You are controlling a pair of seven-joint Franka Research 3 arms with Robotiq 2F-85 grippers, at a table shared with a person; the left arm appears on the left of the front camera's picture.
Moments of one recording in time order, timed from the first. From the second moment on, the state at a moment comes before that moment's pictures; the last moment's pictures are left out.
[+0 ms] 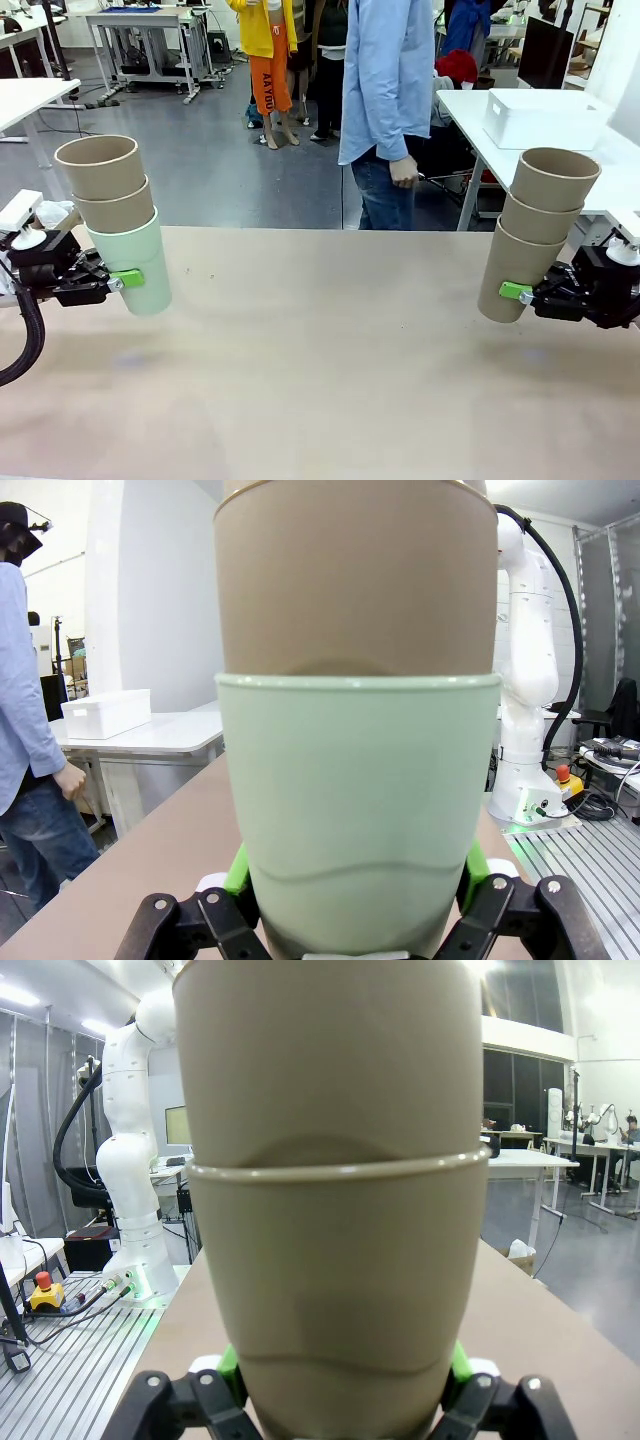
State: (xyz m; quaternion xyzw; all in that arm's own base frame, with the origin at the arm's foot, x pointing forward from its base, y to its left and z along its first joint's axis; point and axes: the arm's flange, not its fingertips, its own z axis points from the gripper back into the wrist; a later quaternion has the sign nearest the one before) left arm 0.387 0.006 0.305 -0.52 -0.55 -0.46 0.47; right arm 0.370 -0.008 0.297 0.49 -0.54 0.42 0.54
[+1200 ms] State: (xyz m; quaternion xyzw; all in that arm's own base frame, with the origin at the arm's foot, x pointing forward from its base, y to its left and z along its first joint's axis) left arm 0.387 0.006 0.305 -0.52 -0.55 -0.46 0.47; right arm 0.370 -0.008 0.297 0.49 -0.54 0.42 0.54
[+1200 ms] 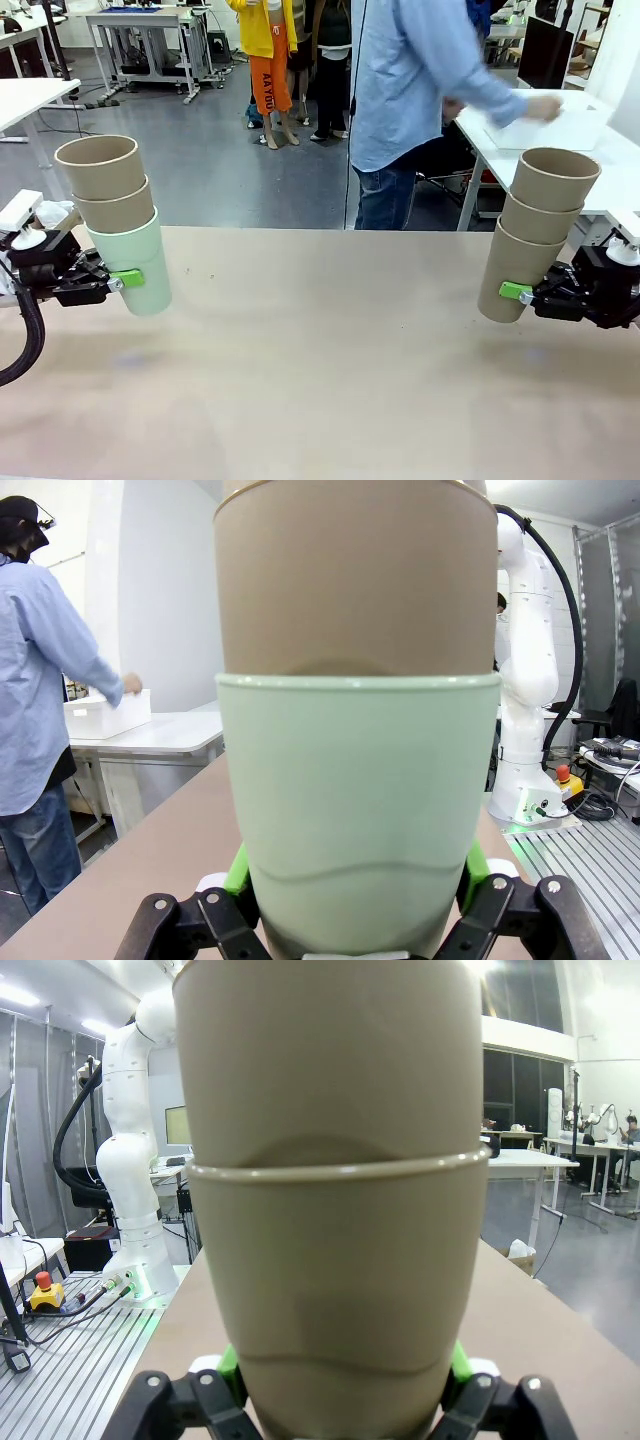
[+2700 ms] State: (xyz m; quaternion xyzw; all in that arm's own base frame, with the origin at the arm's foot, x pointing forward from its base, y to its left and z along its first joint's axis) left arm 0.387 0.006 0.305 -0.52 -0.55 -0.46 0.47; right arm 0.370 -0.008 0.297 0.49 -0.54 0.42 0.54
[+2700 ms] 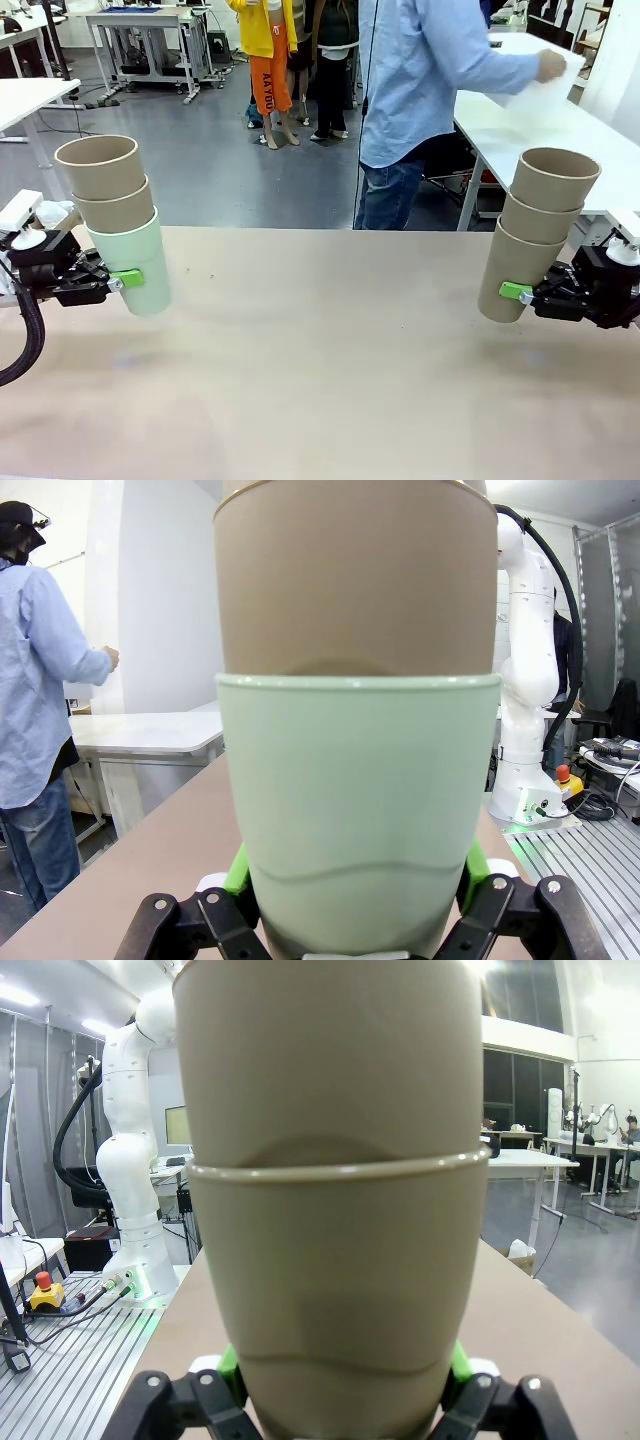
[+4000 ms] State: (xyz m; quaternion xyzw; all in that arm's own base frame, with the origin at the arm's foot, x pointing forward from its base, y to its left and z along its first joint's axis) left arm 0.387 0.006 0.305 -0.52 -0.55 -0.46 0.47; right arm 0.370 -0.008 0.297 0.49 -0.54 0.42 0.54
